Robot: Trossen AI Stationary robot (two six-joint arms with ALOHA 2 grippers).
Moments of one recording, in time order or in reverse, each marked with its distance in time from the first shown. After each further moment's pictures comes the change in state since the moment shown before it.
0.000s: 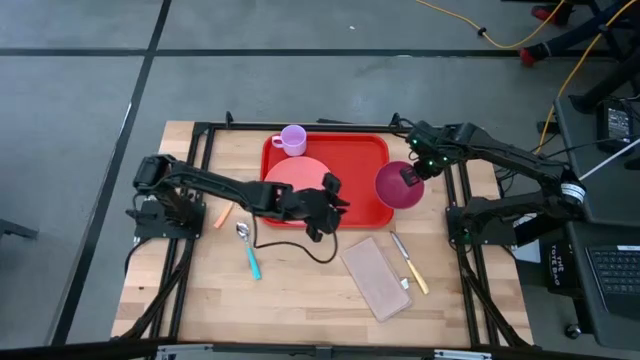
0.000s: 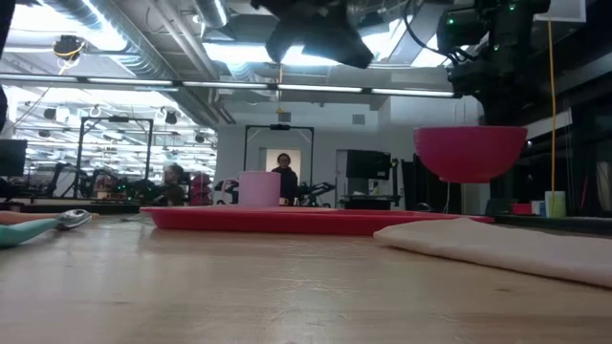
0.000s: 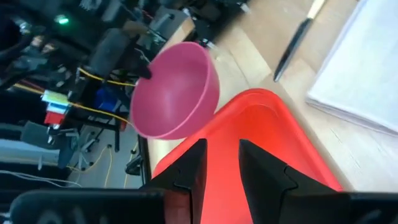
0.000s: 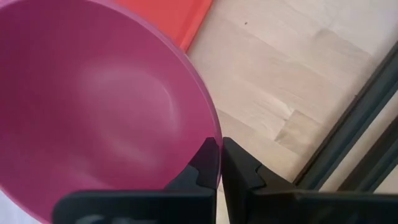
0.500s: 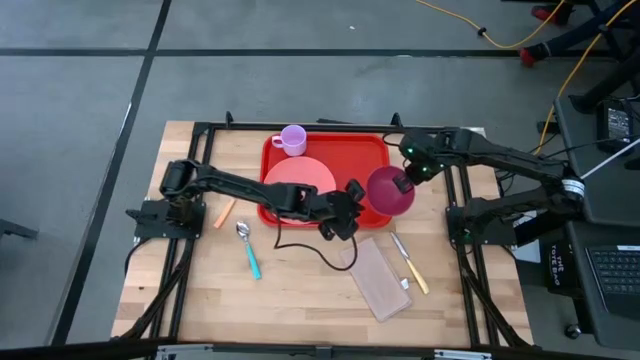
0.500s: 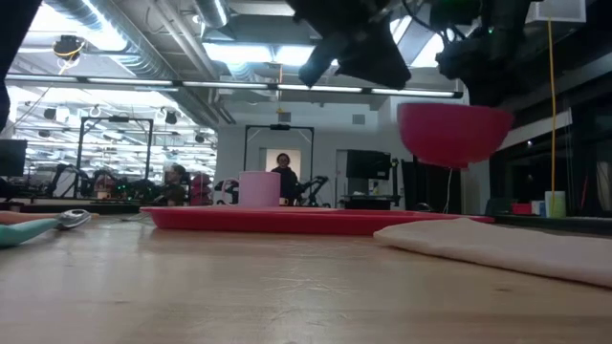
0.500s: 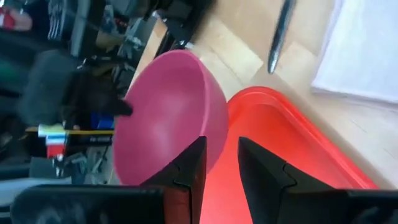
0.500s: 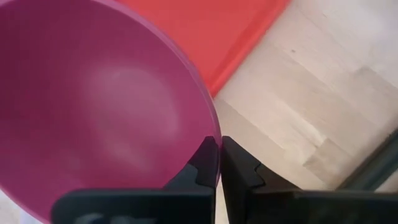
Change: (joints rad) left arm 0.021 0.198 0.229 -0.108 0.052 0.230; right arm 0.158 0.005 0.042 0.070 0.007 0.004
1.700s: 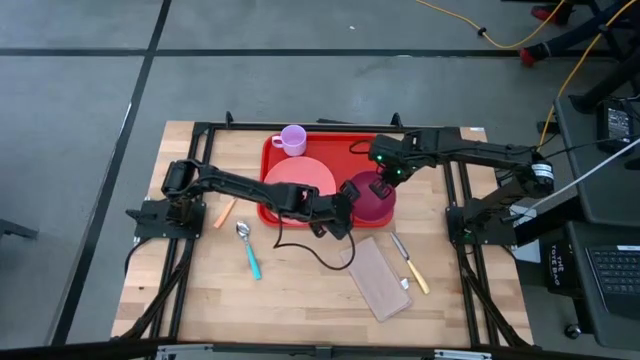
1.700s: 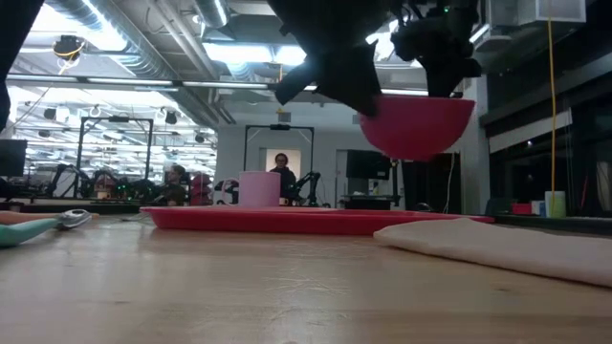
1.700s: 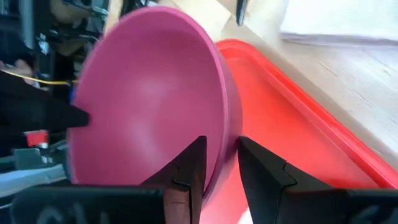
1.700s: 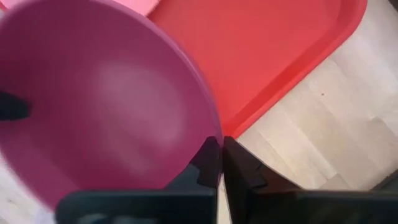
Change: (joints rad) left arm 0.011 0.012 0.001 -0.162 -0.058 -0.006; right arm 0.179 0.284 0.308 -0.081 0.060 -0.003
